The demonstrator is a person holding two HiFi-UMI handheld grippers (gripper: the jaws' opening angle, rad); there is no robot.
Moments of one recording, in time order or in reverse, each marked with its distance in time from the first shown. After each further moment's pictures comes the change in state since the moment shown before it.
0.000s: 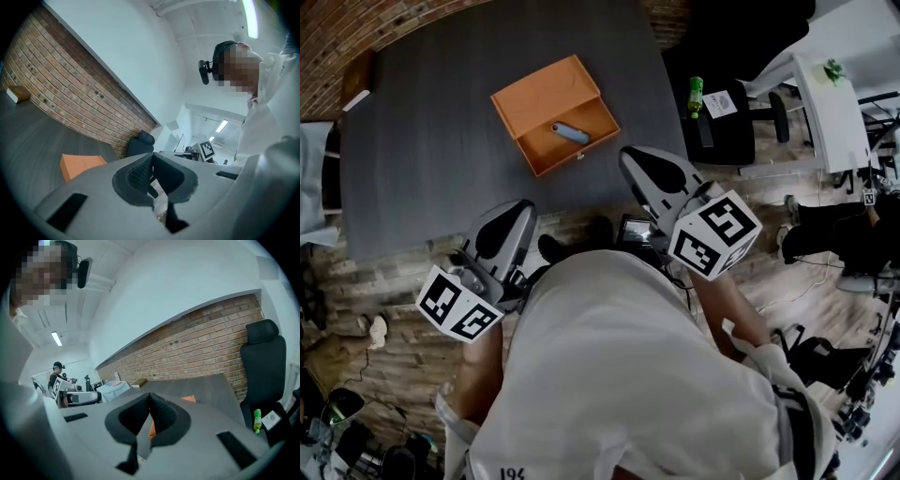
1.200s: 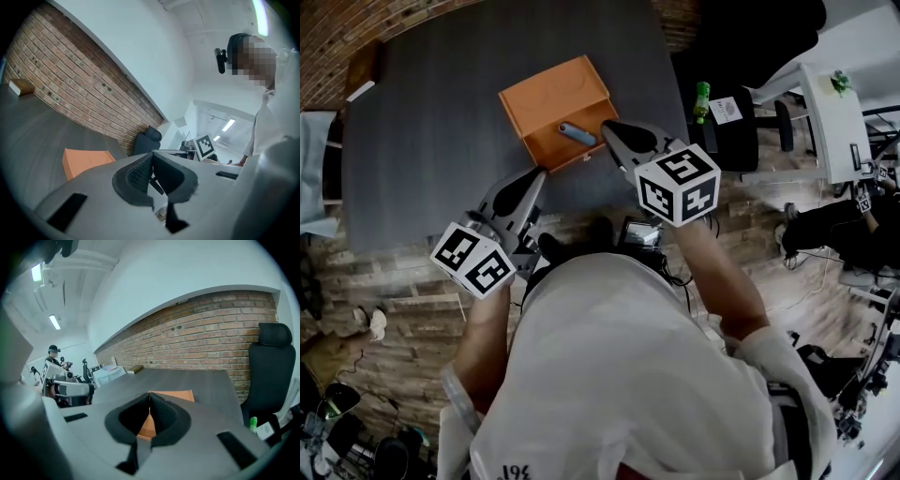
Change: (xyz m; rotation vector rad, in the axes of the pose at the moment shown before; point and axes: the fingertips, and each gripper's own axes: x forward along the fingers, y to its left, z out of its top) left arm 0.040 0.054 -0.021 -0.038 0.038 0.055; right arm 0.081 -0.039 -0.032 -0.096 0.168 -0.020
